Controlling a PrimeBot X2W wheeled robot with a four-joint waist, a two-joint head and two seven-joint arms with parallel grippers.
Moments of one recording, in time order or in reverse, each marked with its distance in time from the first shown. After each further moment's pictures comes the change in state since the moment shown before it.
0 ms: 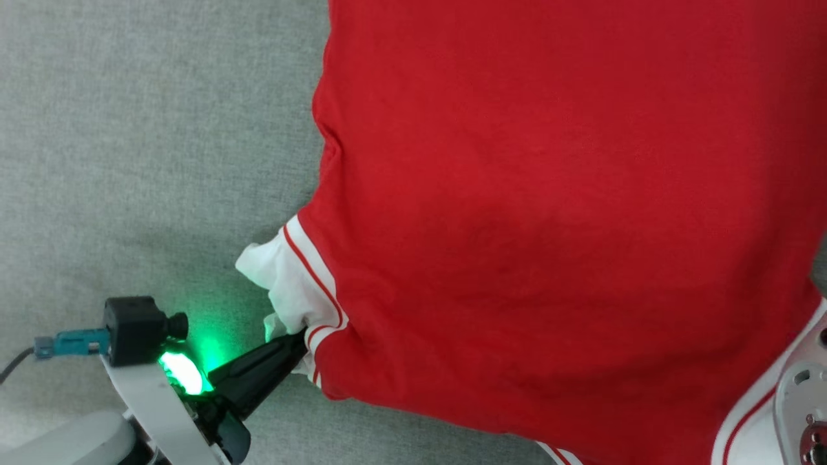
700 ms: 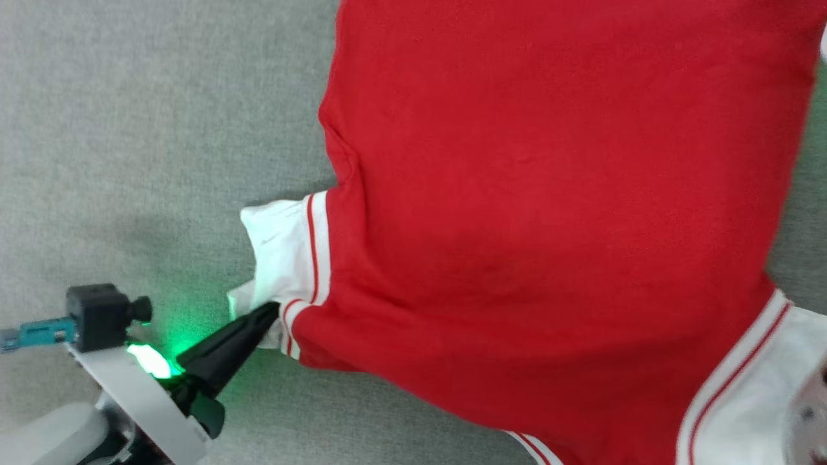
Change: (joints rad) left arm 0.039 -0.001 0.096 0.042 -0.027 0.011 0.006; right arm 0.092 -0.008 -0.013 -0.026 0.092 0.000 0.014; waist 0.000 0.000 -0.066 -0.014
